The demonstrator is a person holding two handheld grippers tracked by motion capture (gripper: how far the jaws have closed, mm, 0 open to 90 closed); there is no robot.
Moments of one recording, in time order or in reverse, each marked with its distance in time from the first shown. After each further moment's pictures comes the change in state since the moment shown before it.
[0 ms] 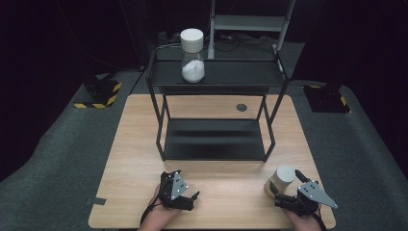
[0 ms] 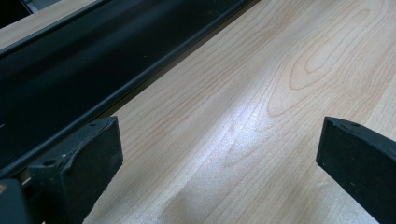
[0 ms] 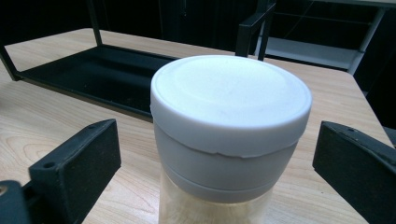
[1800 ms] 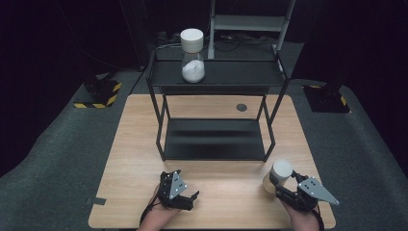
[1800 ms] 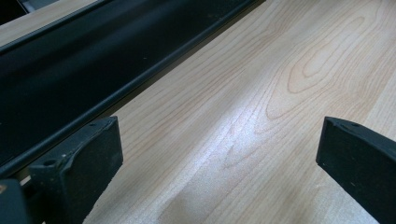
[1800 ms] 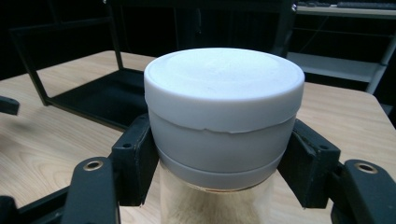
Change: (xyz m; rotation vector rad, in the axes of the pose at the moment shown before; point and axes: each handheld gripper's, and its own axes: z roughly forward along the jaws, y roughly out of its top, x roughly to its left) left arm 0.005 -0.003 -0.001 -0.014 -0.016 -0.020; right arm -0.003 0.015 0.004 -0.057 0.069 0.021
